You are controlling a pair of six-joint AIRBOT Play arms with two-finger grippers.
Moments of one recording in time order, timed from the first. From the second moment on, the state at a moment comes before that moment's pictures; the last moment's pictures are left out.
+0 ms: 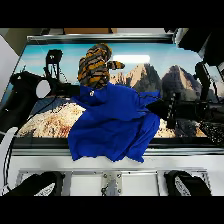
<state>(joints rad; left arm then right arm) -0.37 -1.13 1.31 1.70 -1.16 -1.87 -0.09 -0.78 0.92 -0.41 1.33 0.55</state>
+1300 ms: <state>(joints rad) -0.78 -1.24 2.00 1.92 -1.68 -1.79 -0.02 -0.90 0.67 0.23 1.44 0.08</state>
